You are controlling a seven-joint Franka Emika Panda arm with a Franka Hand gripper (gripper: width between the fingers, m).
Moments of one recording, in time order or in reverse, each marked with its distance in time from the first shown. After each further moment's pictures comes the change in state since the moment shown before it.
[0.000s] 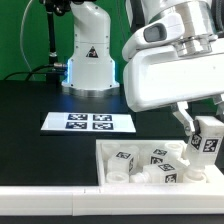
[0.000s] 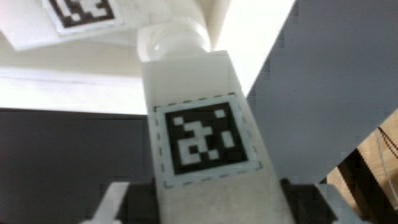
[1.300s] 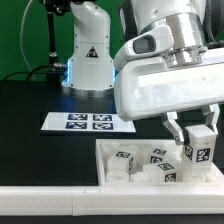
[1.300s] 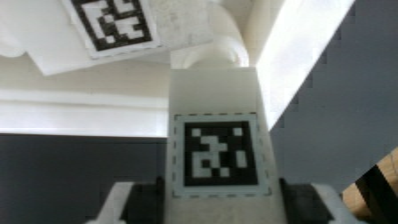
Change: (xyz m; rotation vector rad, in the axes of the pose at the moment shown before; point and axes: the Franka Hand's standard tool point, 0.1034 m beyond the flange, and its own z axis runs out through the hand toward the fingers) arm -0.011 0.017 0.010 -0.016 0.004 0.011
